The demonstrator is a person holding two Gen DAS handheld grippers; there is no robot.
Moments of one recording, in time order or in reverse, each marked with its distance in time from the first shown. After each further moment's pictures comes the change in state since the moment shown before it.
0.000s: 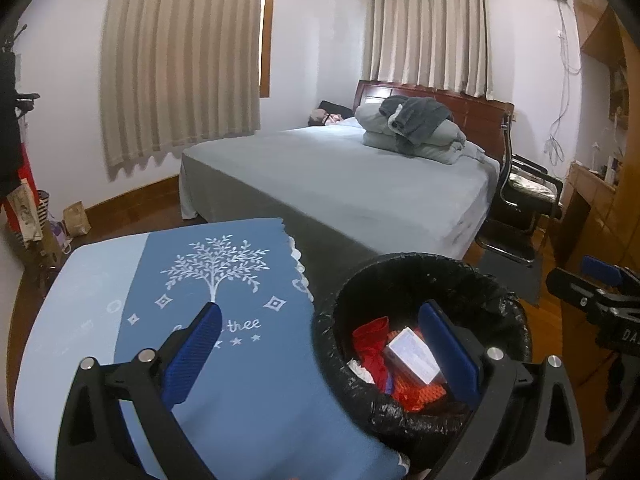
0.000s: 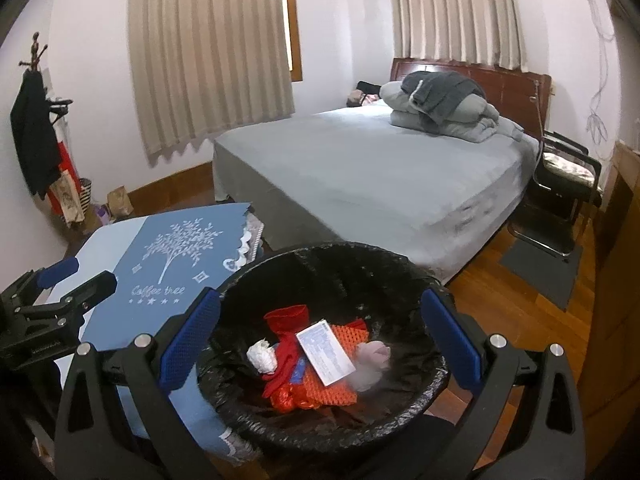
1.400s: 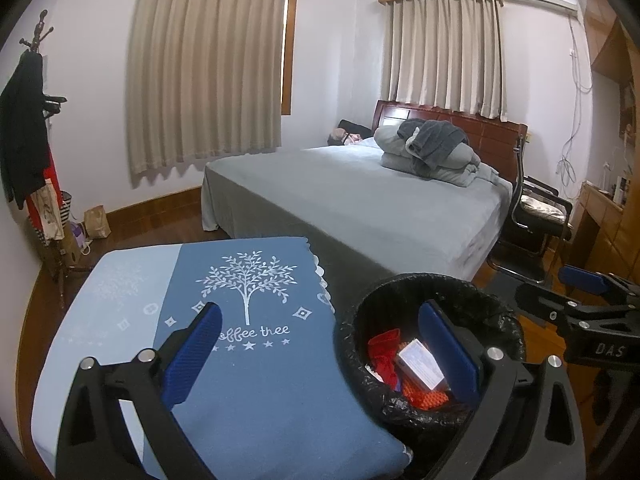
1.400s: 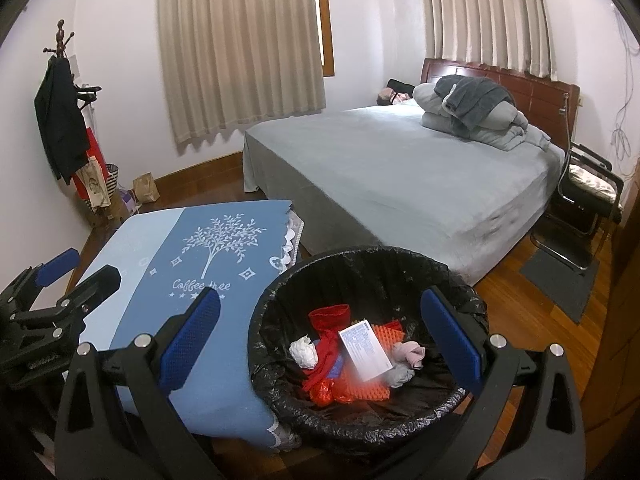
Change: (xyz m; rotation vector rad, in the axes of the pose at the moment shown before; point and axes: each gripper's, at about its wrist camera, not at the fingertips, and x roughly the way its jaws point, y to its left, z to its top) left arm -0.048 0.015 0.005 -0.038 -0.059 0.056; right arm -0.023 0.046 0.018 -0.050 0.022 0.080
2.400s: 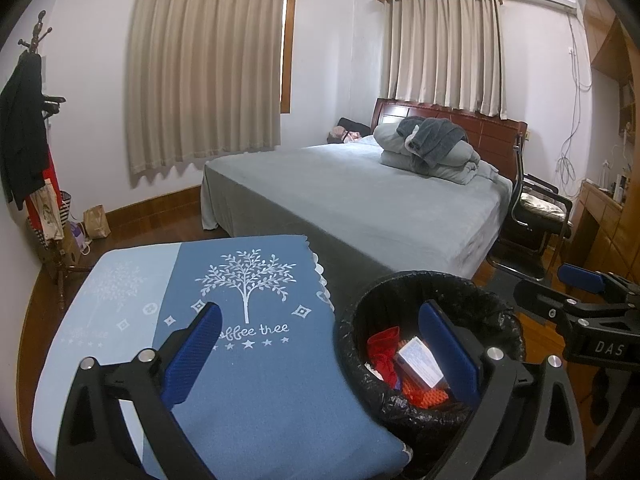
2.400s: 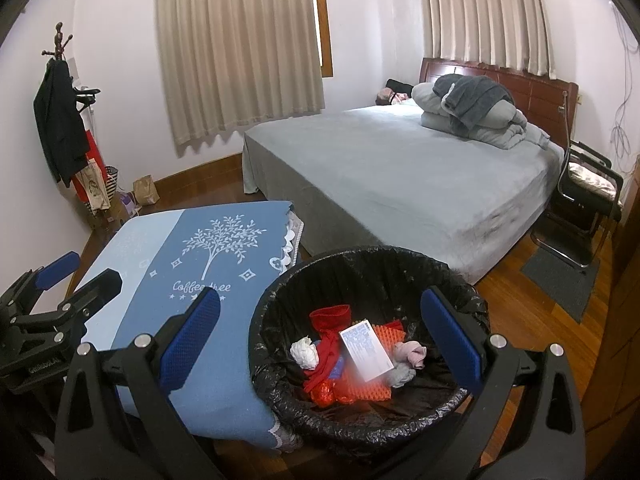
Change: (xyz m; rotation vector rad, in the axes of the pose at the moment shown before) left arm 0.000 -0.002 -0.001 0.000 0.000 0.002; right arm 0.002 0.002 0.001 0.004 -0.003 -0.001
